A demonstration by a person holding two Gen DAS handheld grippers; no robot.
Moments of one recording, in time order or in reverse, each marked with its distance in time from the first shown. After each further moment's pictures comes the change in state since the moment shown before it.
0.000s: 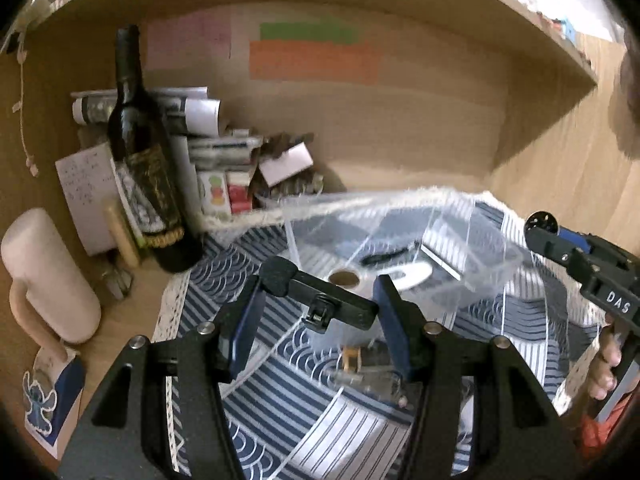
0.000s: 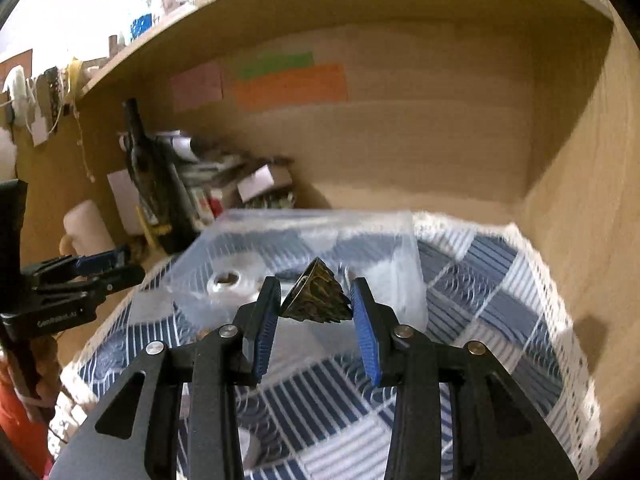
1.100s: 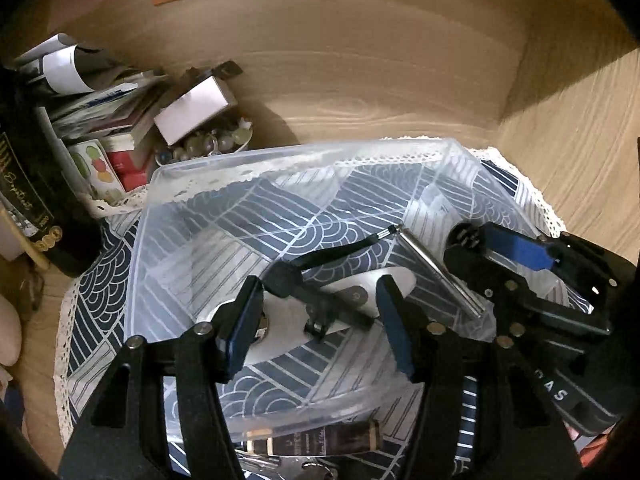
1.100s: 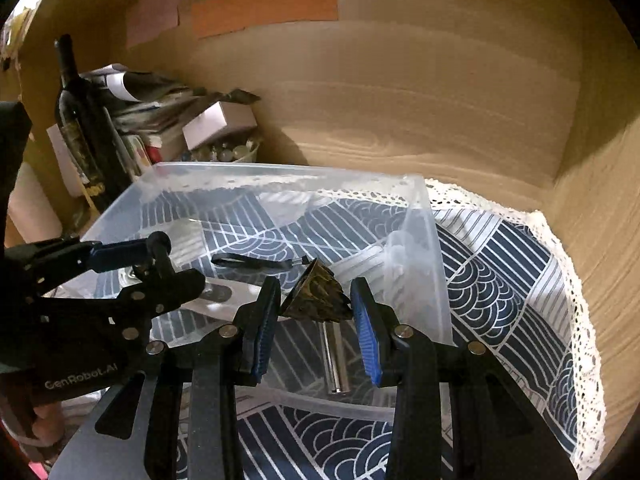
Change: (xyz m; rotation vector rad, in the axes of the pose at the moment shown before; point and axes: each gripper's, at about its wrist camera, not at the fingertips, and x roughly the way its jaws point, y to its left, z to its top) left arm 0.128 -0.064 0.015 0.020 0.227 -0.048; right arm 0.105 -0.020 -0.002 -0.065 0.219 -0.064
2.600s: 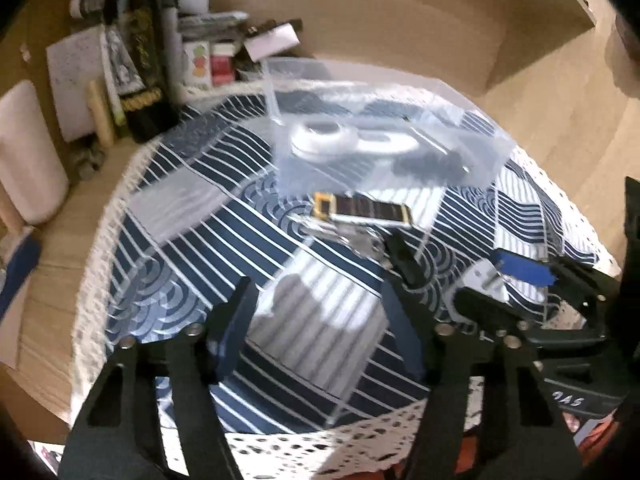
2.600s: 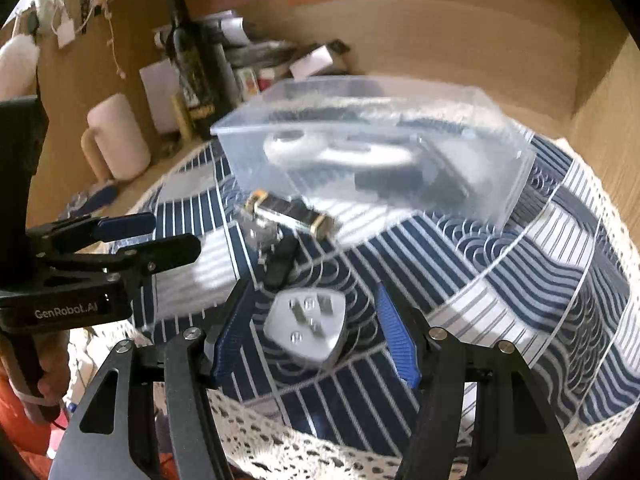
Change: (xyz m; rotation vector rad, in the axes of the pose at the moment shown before) left arm -0.094 0.039 -0.136 -0.071 0.042 -0.027; right arm -0.067 0.072 -0.110 0.008 0.072 0.165
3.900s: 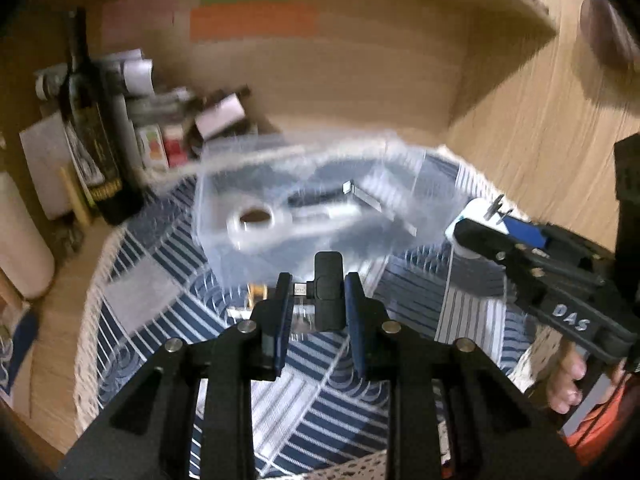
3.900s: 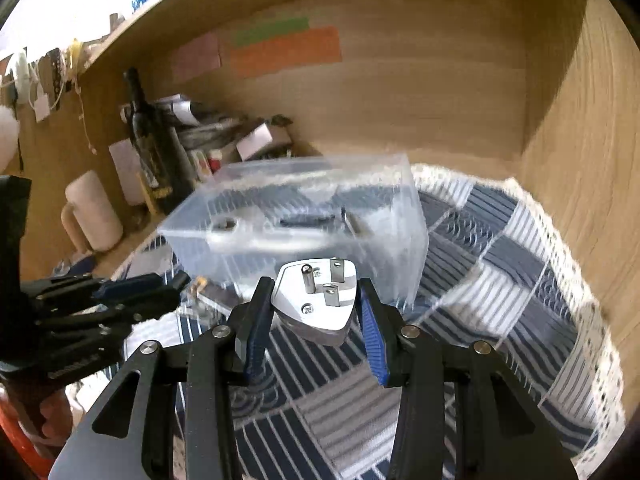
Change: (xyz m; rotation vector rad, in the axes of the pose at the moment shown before) left arm -0.027 -0.051 0.057 0.080 -0.172 -0.021; right arm -0.047 -0.055 0.045 0.058 -0.228 -0.078
